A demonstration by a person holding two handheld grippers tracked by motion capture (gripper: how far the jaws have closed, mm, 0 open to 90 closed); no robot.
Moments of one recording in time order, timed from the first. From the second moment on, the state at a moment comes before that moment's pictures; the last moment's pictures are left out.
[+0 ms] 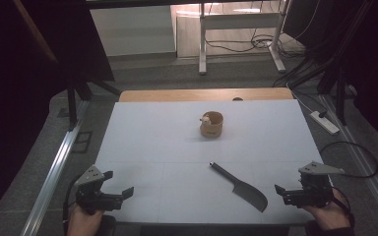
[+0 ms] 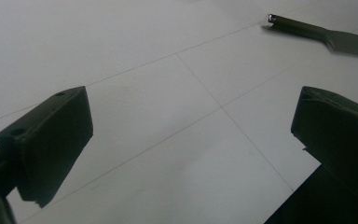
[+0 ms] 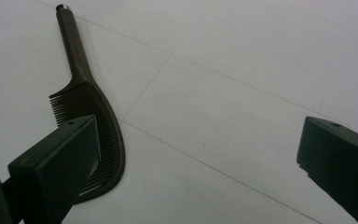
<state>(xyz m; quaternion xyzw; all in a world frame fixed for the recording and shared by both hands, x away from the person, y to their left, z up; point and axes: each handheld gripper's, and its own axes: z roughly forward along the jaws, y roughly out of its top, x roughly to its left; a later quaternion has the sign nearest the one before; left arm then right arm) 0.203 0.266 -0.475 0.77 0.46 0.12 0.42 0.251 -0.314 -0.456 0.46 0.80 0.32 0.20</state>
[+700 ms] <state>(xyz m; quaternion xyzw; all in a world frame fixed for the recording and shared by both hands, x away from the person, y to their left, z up) 0.203 0.267 -0.475 0.77 0.46 0.12 0.42 0.253 -0.312 -0.457 0.45 0.81 0.32 0.20</state>
